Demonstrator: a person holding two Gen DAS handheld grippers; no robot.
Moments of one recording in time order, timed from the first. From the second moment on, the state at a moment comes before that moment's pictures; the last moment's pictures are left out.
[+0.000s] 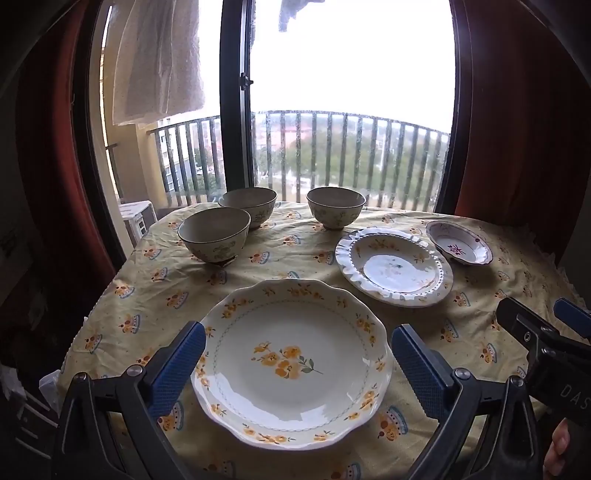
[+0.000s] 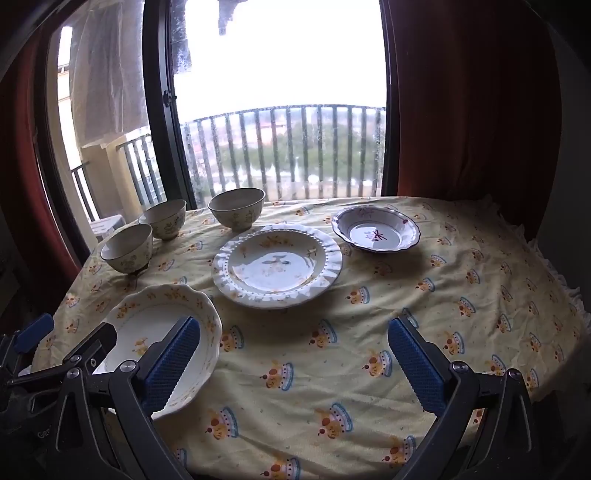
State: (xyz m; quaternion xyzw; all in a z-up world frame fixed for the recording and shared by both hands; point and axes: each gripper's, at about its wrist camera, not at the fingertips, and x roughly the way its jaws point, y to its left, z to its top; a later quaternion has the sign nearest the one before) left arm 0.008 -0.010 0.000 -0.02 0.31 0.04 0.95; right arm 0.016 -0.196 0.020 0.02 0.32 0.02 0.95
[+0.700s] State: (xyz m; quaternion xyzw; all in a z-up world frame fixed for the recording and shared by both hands) left arm 0.012 -0.011 -0.002 -0.02 0.31 0.04 0.95; right arm 0.022 -0.197 0.017 0.02 0.32 0.01 0.95
